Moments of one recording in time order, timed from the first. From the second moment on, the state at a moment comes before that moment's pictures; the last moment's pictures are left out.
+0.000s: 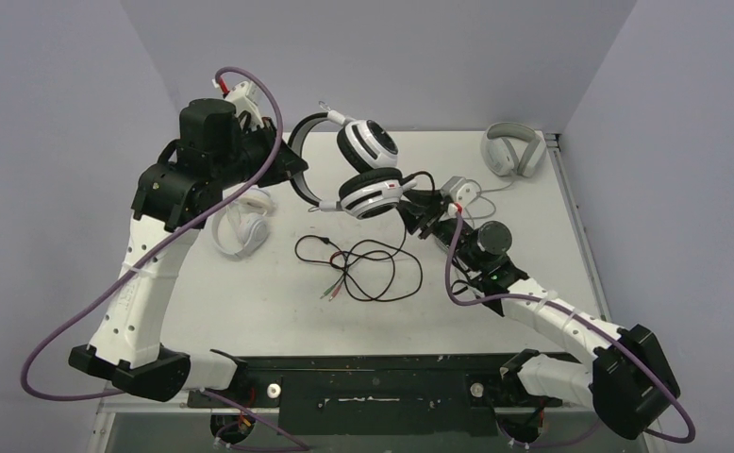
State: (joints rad) left arm -0.40 1.34 1.87 -0.98 0.17 -0.58; right arm 0.59 1.14 0.59 0.80 -0.24 0.00
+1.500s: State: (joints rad) left arm -0.54 1.33 1.52 -0.79 0.44 -0.27; right arm 0.55 1.16 1.07 0.19 -0.23 -0.06
